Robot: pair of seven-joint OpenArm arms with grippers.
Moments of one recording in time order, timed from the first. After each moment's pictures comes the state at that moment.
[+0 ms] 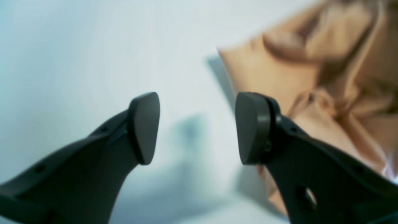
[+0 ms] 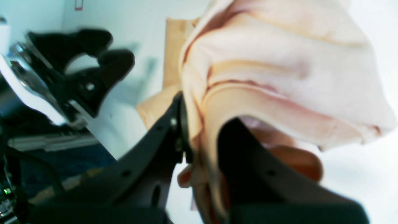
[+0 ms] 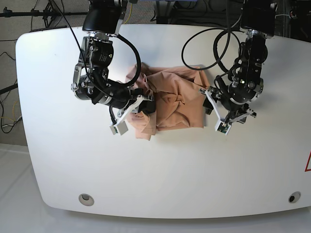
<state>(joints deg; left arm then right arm) -0.5 -15.9 8.9 100.5 -8.7 -10.1 55.4 4.0 -6.4 9.9 97.8 39.4 13.9 -76.9</state>
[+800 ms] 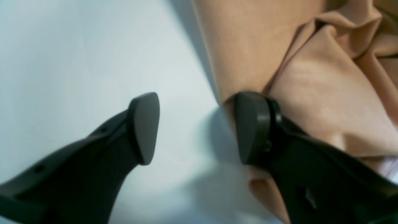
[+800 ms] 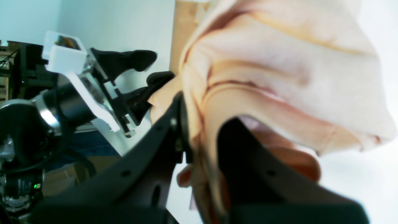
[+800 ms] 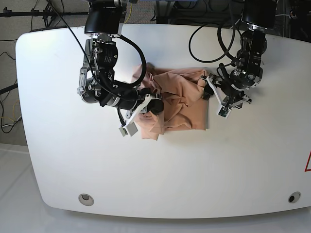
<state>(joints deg) 3.6 -16.5 8.1 86.9 -11.3 -16.6 40.7 4.7 -6.1 5.6 97.7 39.1 12.9 -76.9</state>
